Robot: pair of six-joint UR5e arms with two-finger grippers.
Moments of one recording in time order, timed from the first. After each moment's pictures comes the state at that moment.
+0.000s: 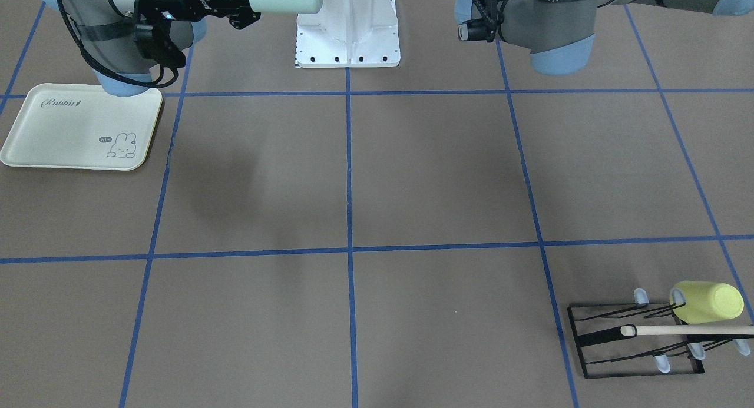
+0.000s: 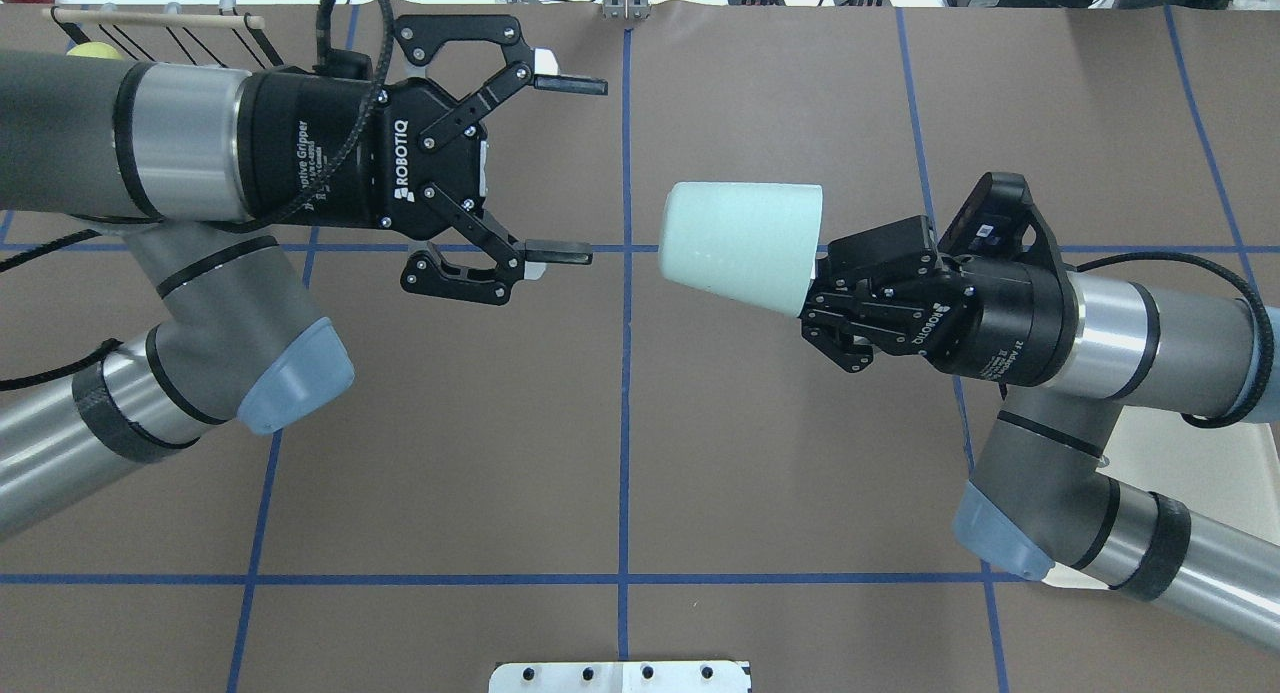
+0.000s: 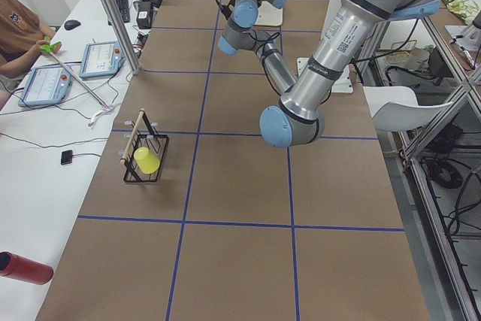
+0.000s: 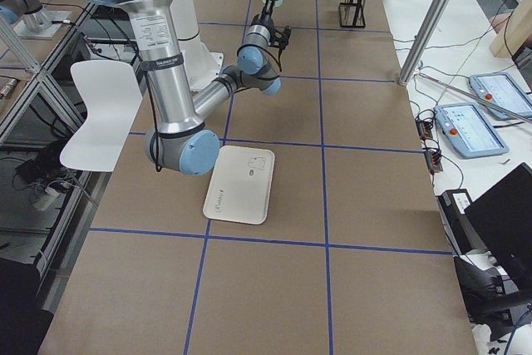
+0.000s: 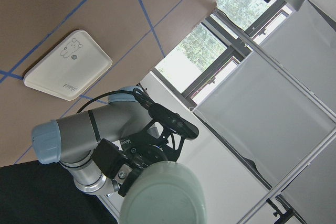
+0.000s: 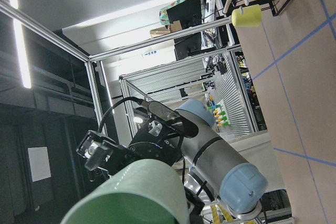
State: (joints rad) left arm -0.77 -2.19 -1.77 -3.05 -2.12 -2.79; right arm 0.59 -1.29 1.77 0.33 1.79 2.23
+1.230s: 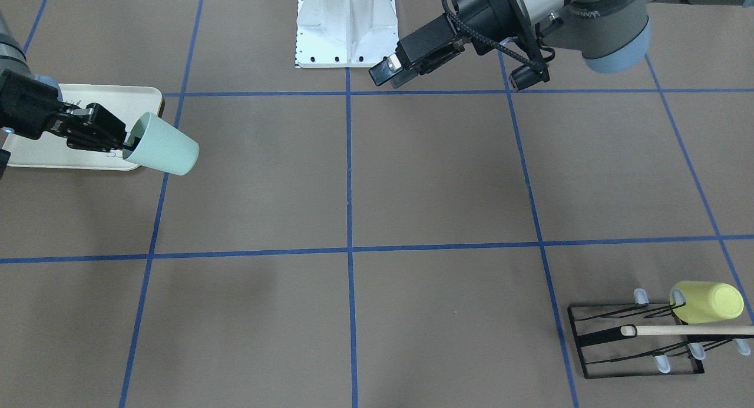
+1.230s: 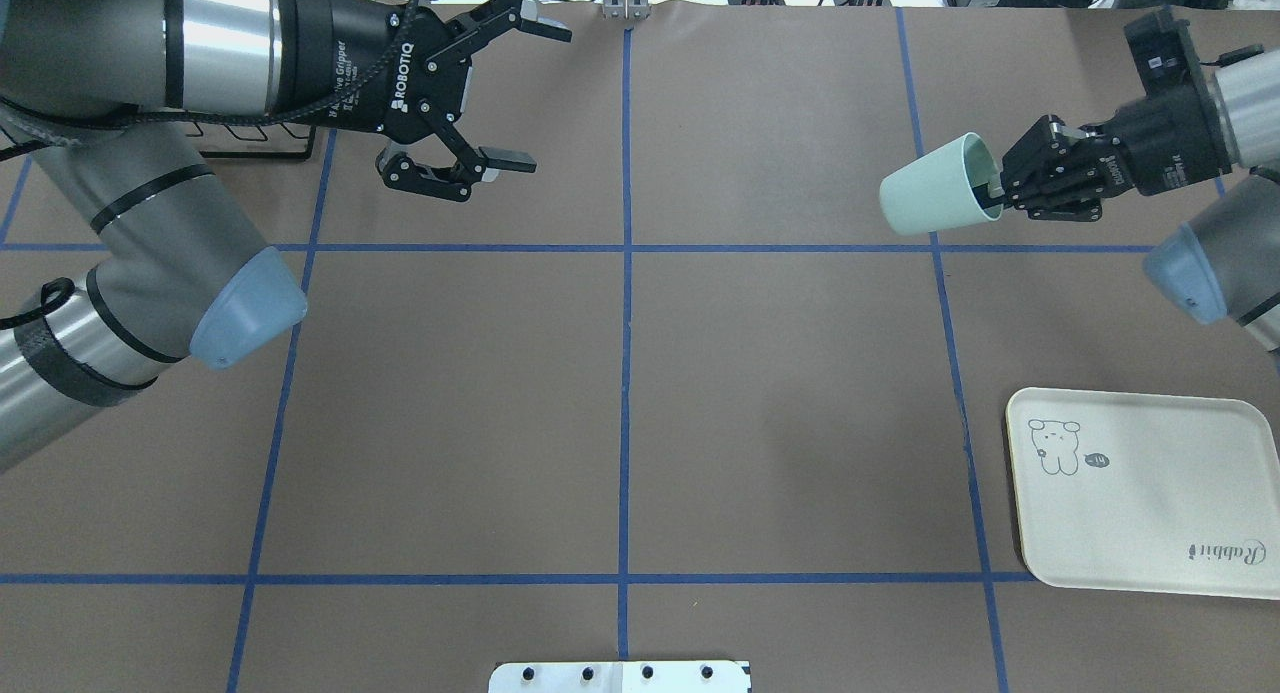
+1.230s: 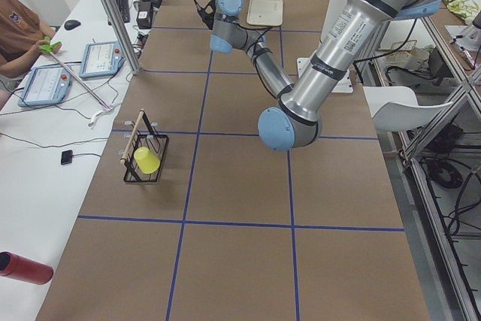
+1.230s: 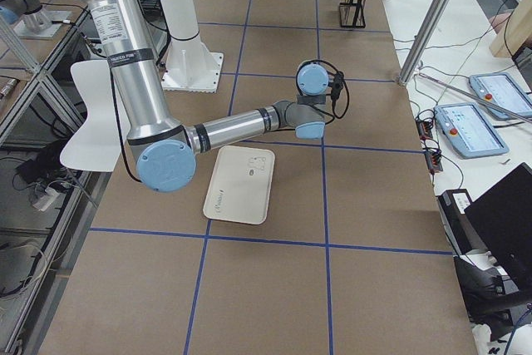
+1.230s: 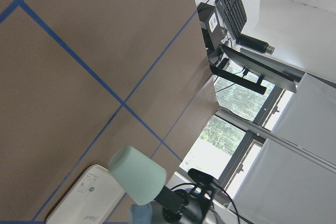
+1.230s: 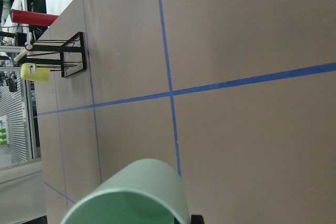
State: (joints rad) left arm -0.85 -2.19 -1.77 -2.59 -2.16 -2.39; right arm 1.13 -1.30 1.55 -0.28 2.65 1.71
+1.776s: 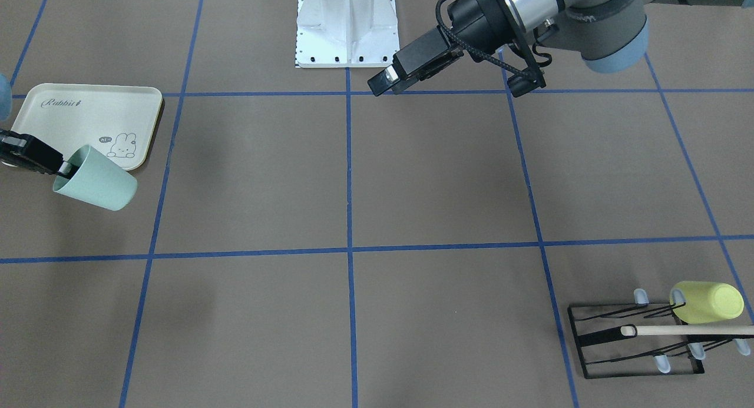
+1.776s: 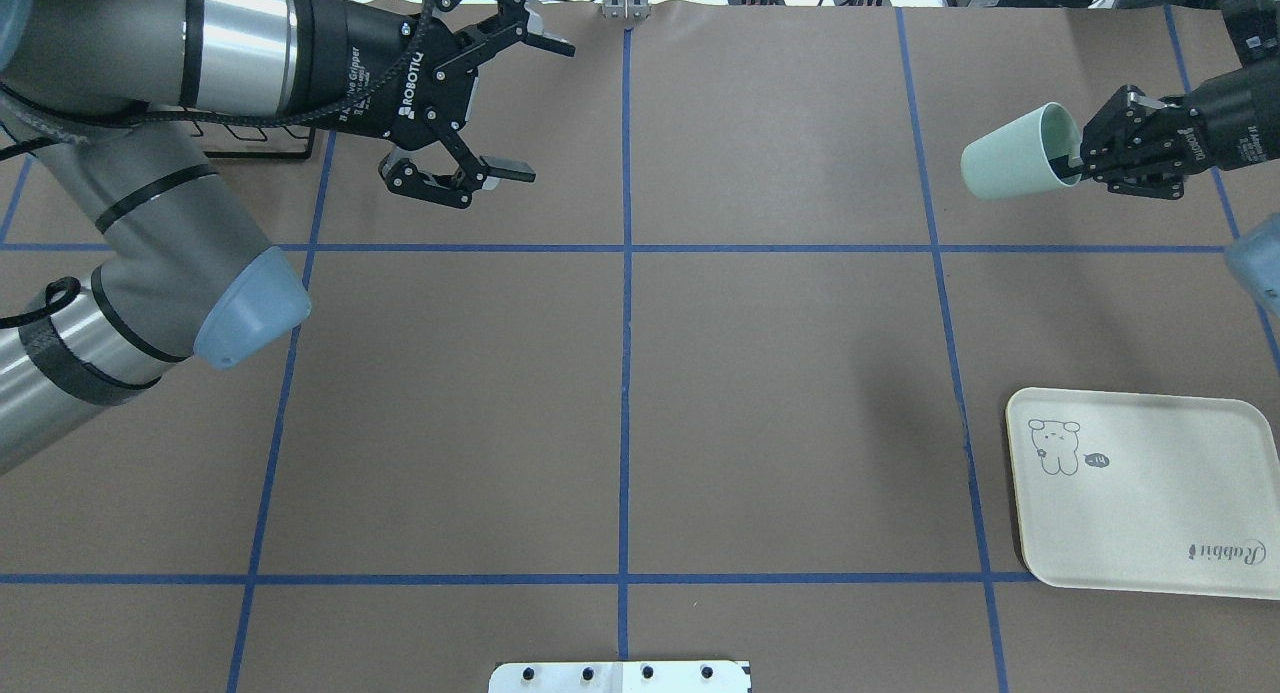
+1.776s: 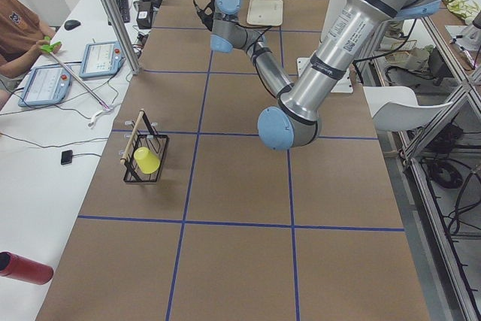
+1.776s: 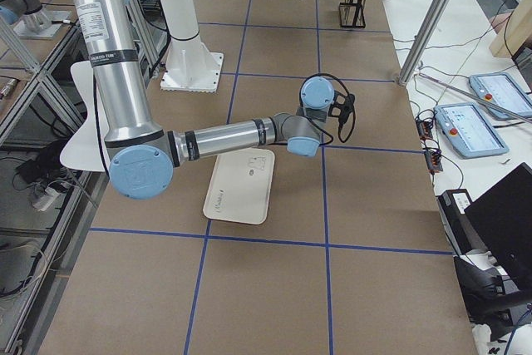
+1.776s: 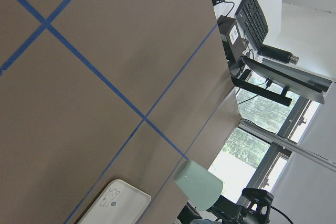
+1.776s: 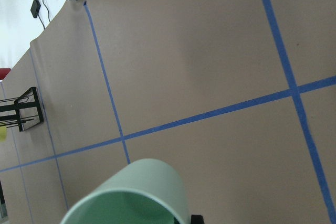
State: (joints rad) left arm -0.85 -2.19 -1.77 -2.55 -2.18 -2.38; right arm 1.21 -1.38 1.55 -0.45 2.57 1.57
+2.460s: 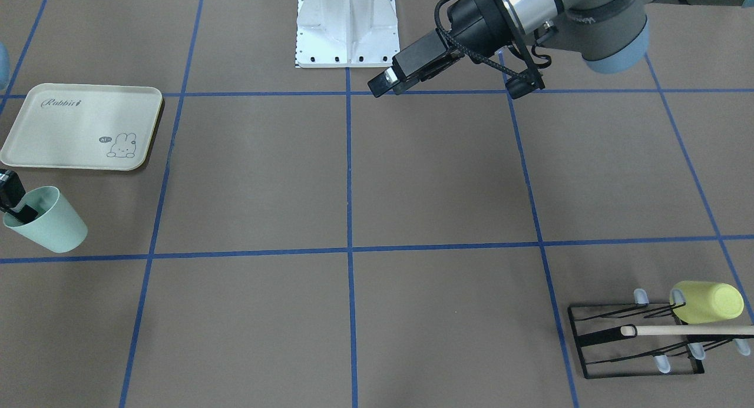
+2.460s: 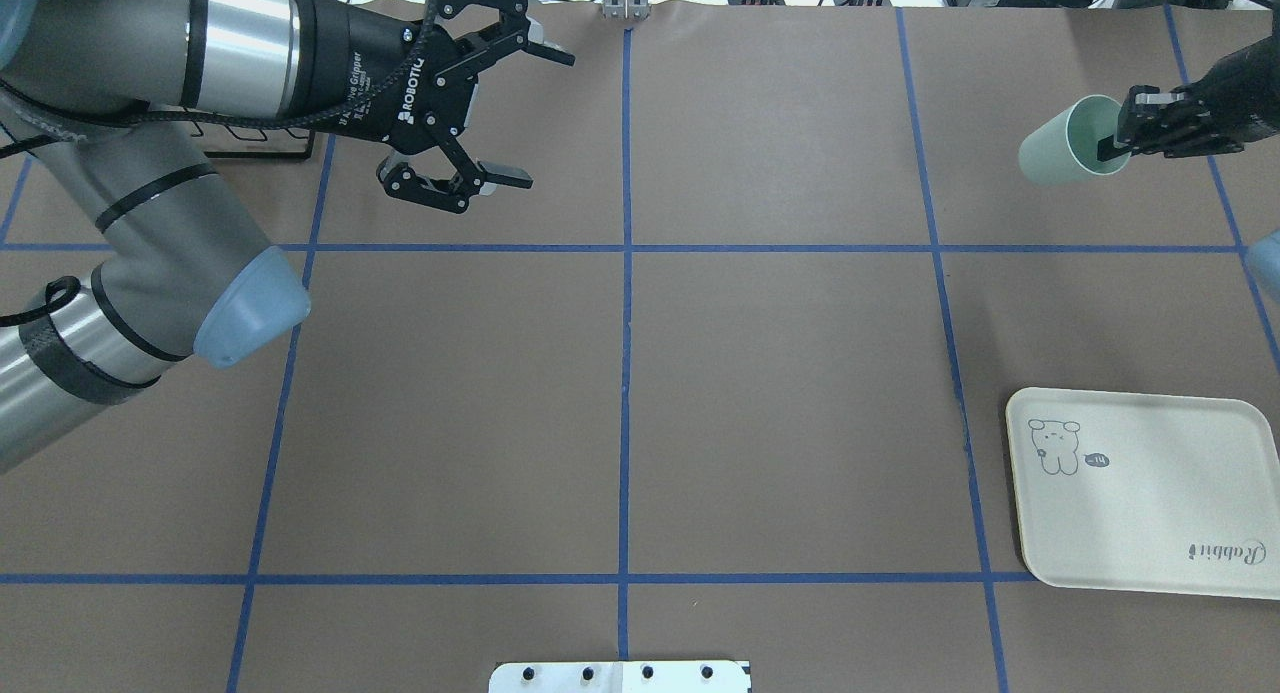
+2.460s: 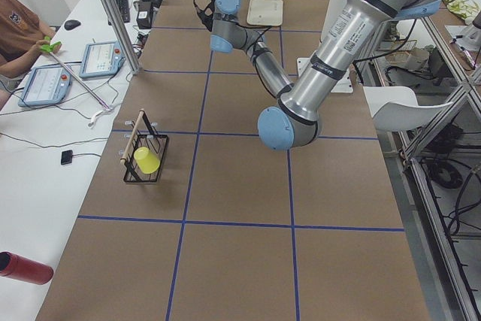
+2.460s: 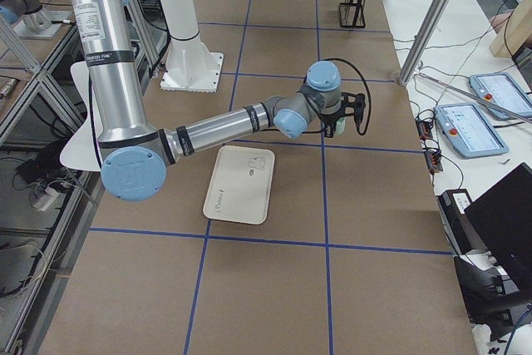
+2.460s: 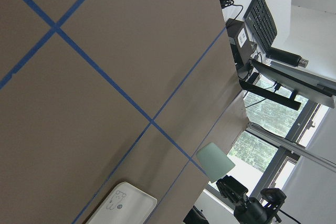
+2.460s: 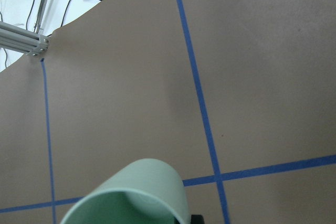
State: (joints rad) left arm -0.85 -2.19 -1.77 -2.53 -2.20 -2.35; right arm 1.21 -1.41 1.79 -1.22 2.27 0.86
